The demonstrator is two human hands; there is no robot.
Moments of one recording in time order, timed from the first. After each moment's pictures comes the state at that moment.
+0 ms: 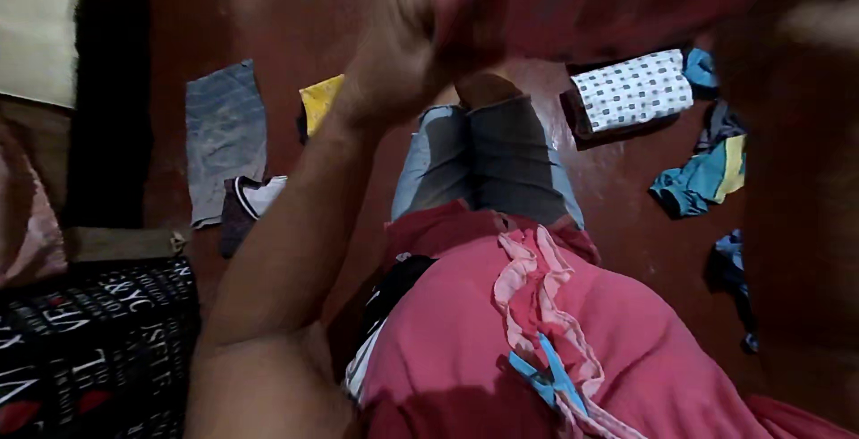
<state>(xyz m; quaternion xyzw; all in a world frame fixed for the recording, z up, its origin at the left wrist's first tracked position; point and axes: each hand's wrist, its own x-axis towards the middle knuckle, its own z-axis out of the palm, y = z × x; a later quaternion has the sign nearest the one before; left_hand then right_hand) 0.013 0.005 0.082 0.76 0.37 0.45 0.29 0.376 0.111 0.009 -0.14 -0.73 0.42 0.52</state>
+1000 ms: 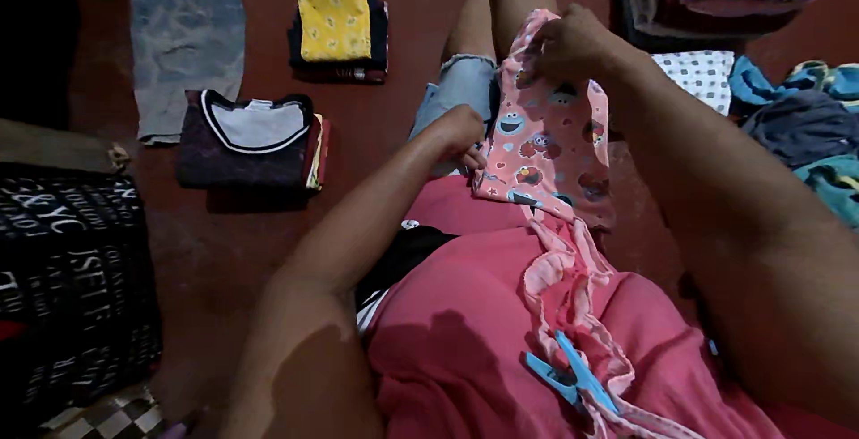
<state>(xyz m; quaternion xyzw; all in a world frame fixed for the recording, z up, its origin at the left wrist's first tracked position) 0.013 -0.008 -0.092 0.38 0.66 0.15 0.63 0.182 0.167 -0.076 -0.43 -0.87 0.24 -0.05</state>
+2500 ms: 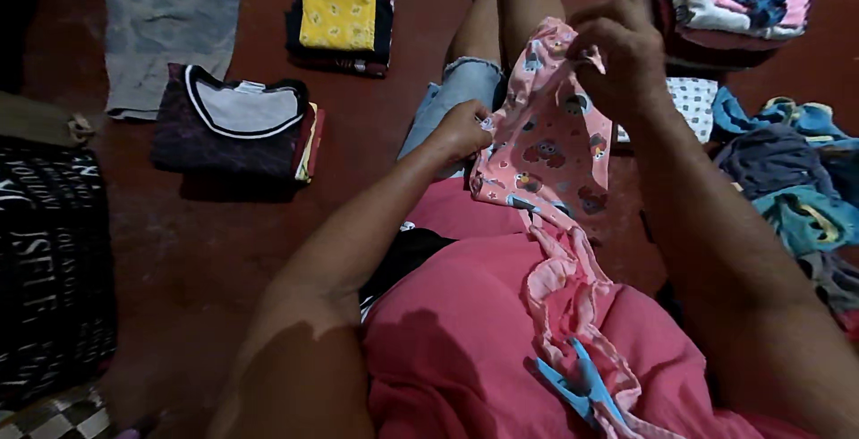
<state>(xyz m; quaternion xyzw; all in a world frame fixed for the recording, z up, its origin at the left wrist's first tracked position) 0.011 -0.012 -0.104 0.45 0.66 0.24 0.55 0.220 0.121 -0.047 -0.22 -0.93 0.18 0.24</state>
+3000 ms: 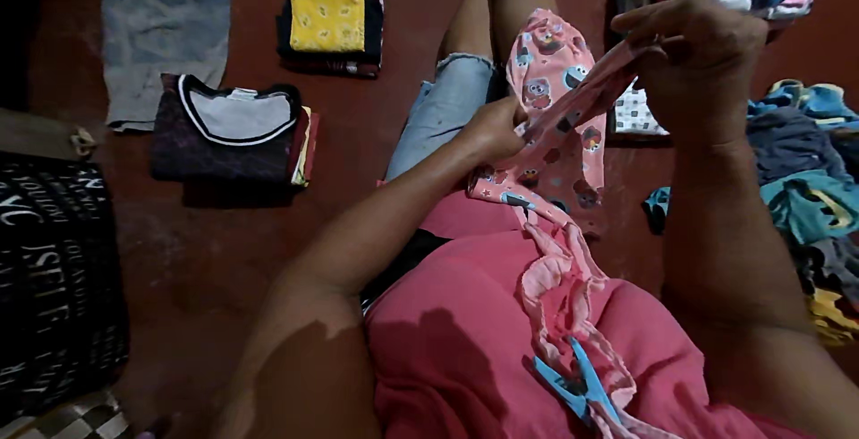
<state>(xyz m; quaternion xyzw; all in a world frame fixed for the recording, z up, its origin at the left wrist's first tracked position) 0.053 -0.001 -0.076 0.60 0.62 0.19 0.47 0.267 0.094 -0.020 -0.26 -0.88 0.20 0.33</state>
